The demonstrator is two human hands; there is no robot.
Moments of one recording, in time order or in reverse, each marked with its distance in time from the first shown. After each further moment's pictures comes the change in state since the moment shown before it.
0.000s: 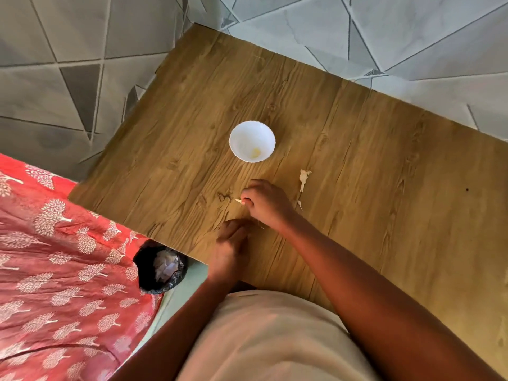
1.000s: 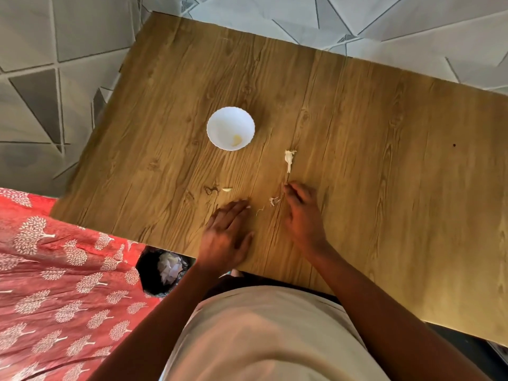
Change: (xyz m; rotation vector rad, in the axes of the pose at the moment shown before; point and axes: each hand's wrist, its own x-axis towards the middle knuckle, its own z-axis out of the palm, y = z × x) left_hand 0.010 -0.021 -0.009 0.178 -0.176 0.298; right_hand -0.110 0.040 0.033 0.029 0.407 0.391
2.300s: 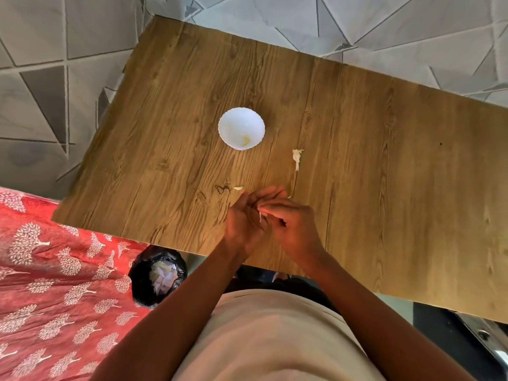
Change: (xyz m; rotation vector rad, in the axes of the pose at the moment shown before) left_hand 0.050 0.032 -0.021 -2.012 -0.064 -0.944; right_hand -0.018 -0.093 -0.020 0.403 0.093 -0.195
